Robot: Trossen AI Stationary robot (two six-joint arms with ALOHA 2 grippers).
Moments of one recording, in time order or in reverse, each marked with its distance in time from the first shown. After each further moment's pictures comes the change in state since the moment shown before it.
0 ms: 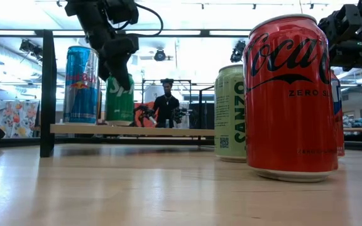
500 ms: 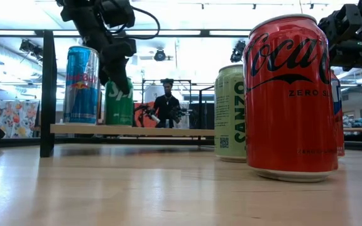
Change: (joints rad) left arm 0.000 -0.006 -0.082 0.077 -0.001 -0.007; right arm 0.000 0.000 0.000 0.003 -0.005 0.000
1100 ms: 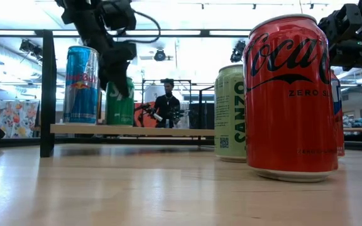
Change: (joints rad) left arm -0.005 -0.001 -0.008 0.020 0.003 -0.022; right arm 0.000 0.000 0.000 0.002 -0.003 0.002
